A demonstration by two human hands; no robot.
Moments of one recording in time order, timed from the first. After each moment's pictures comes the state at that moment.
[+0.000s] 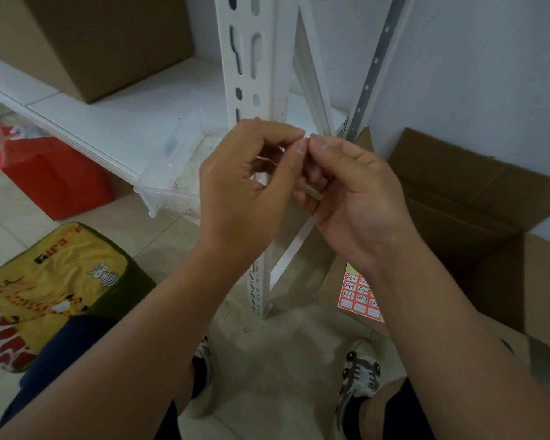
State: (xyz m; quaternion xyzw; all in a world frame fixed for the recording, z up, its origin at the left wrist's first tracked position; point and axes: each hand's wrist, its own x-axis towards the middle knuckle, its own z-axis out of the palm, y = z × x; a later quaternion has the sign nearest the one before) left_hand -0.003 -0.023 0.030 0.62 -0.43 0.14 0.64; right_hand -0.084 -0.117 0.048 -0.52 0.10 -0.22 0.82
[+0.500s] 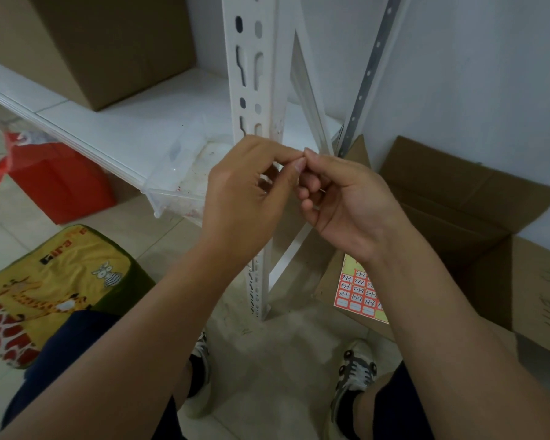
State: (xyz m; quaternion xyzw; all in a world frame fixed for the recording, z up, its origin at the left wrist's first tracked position) left_hand -0.003 -0.013 0.029 0.68 -0.46 0.17 0.54; right_hand -0.090 -0.123 0.054 -0.50 0.16 -0.13 0.84
